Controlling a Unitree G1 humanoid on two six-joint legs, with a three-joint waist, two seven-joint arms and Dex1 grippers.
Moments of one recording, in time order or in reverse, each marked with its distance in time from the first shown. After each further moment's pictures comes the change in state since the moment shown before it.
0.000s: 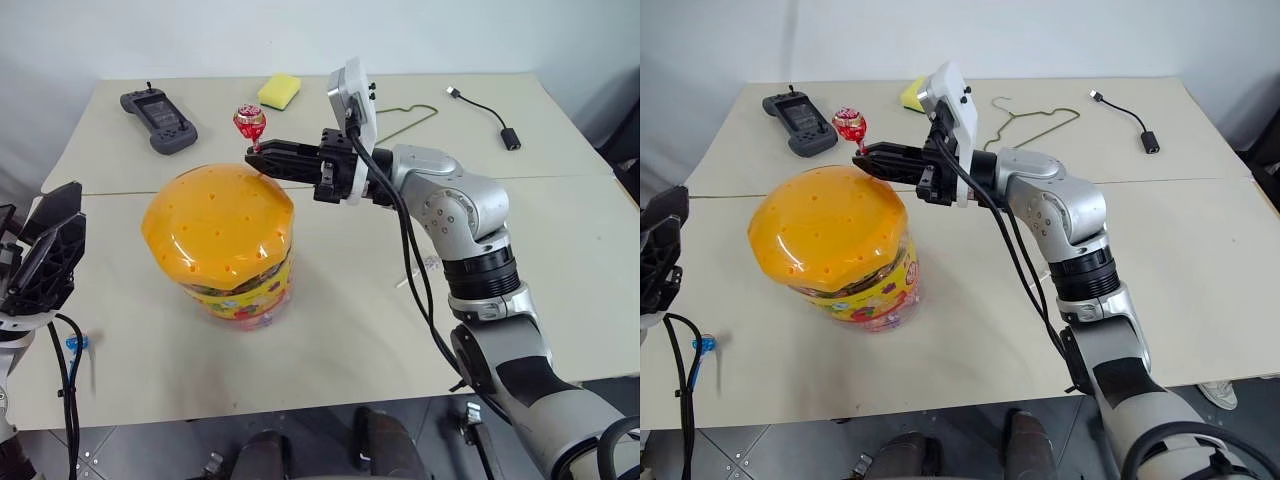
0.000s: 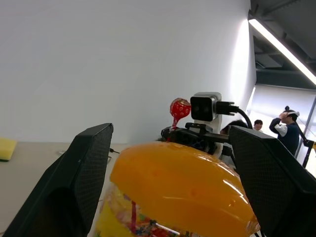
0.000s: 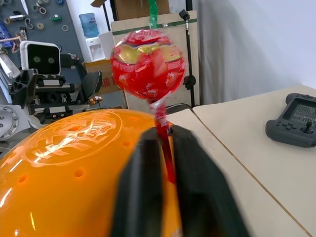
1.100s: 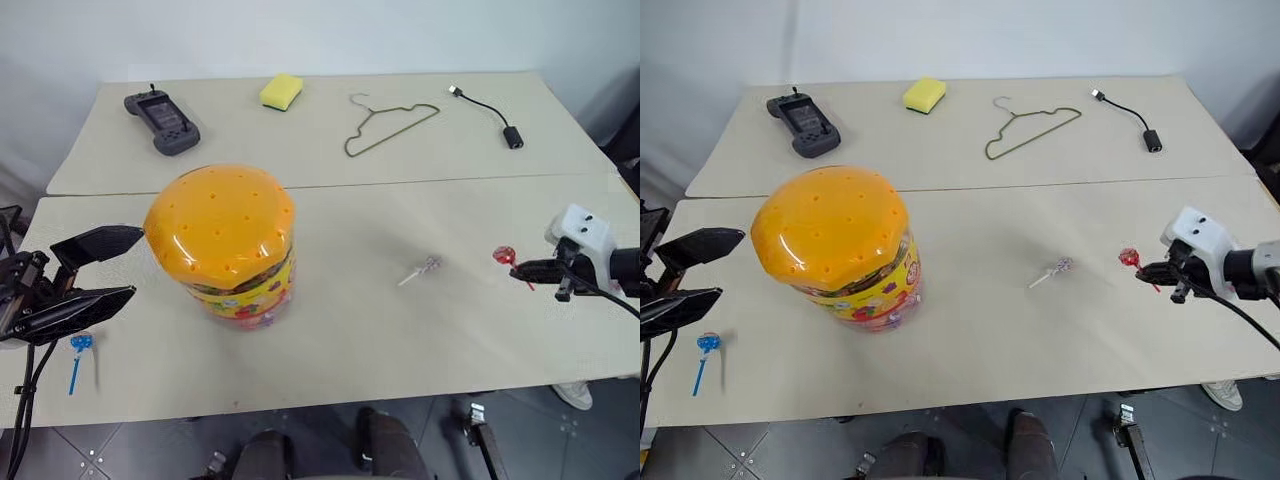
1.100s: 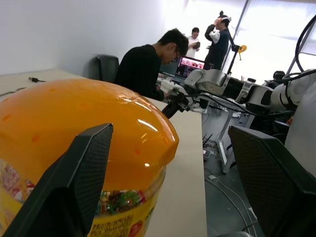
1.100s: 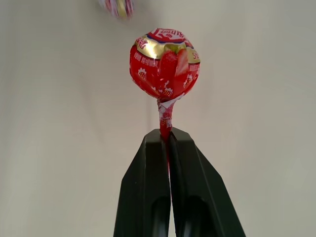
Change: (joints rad) left arm 0.086 0.287 -0.053 -0.017 0.076 0.117 -0.334; right arm 0.740 -0.962 -0.136 0.052 -0.312 -0.171 0.287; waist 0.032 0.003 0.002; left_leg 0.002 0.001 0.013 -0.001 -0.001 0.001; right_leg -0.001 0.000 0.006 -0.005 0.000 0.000
